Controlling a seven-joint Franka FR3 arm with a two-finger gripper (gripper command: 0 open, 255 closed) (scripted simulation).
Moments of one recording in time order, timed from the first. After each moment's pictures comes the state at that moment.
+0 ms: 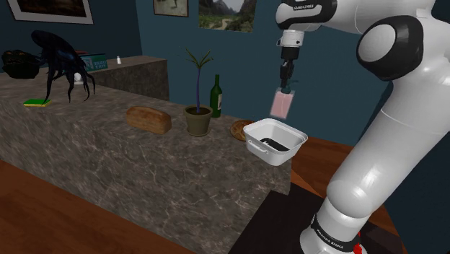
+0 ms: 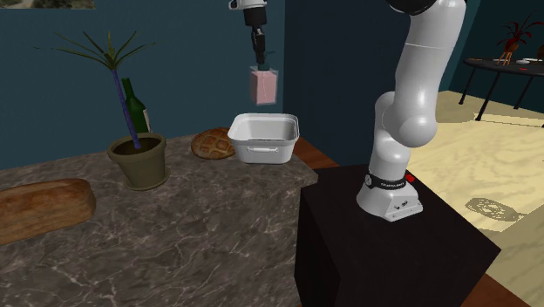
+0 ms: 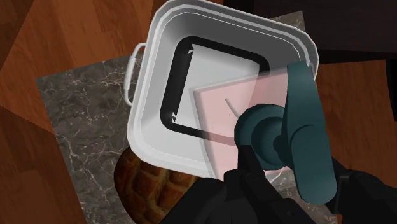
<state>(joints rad) -0.27 -0.08 -0.44 -1.67 -0.04 1.49 -0.75</state>
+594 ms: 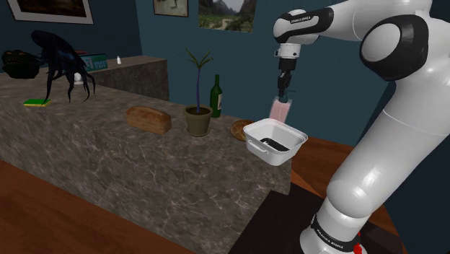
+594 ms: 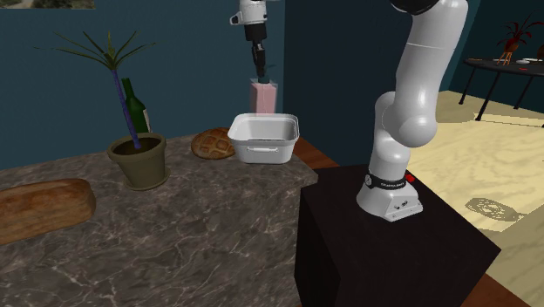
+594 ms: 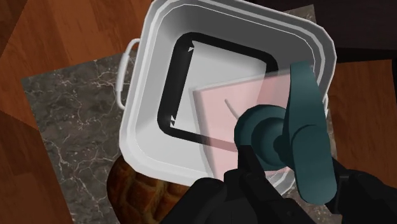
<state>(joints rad) -0.27 -0.10 -0.44 -1.81 -0.05 1.61 -0.75</state>
